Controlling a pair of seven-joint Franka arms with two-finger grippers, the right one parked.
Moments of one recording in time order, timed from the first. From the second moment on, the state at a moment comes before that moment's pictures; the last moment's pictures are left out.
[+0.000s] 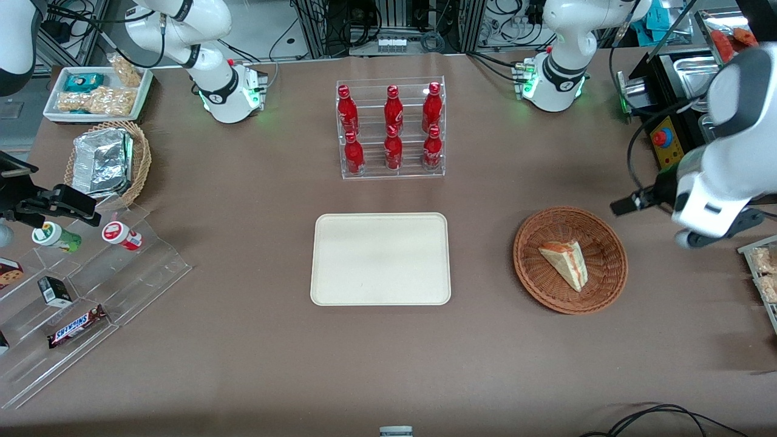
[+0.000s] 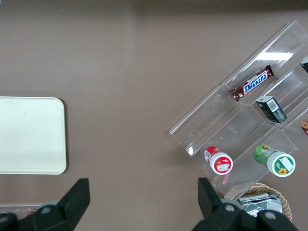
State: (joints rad) arm 0.12 0.17 -0.21 -1.66 -0.01 1.63 -0.52
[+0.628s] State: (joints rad) arm 0.12 0.19 -0.21 -2.08 -0.01 2.25 -0.85
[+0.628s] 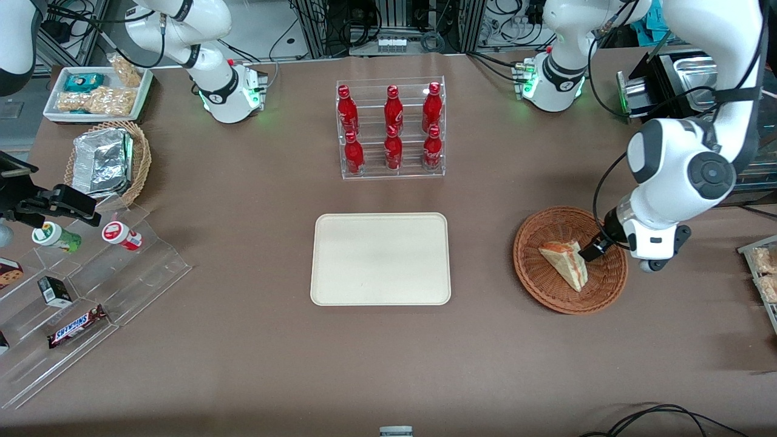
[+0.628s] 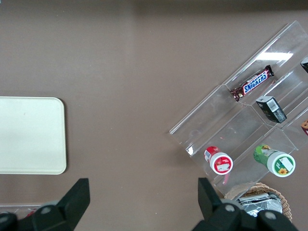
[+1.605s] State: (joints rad) arm 0.11 0.33 -0.21 -2.10 -0.01 2.38 -0.88
